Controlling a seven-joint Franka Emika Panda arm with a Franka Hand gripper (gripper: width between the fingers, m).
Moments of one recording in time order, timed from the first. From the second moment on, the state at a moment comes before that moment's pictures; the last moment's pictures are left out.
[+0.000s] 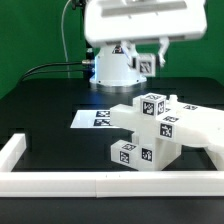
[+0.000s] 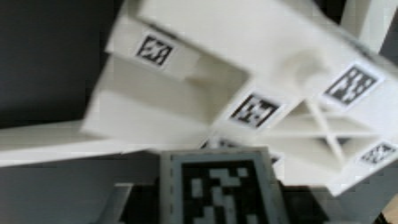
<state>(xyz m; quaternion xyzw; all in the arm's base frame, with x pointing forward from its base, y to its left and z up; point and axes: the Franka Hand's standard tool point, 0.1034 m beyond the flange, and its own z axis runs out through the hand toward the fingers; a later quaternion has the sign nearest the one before) 0.506 0.036 0.147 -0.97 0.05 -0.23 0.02</state>
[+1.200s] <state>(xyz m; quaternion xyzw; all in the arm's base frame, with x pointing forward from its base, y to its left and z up) 0.504 0.078 0.122 -0.97 0.04 -0.23 0.02</state>
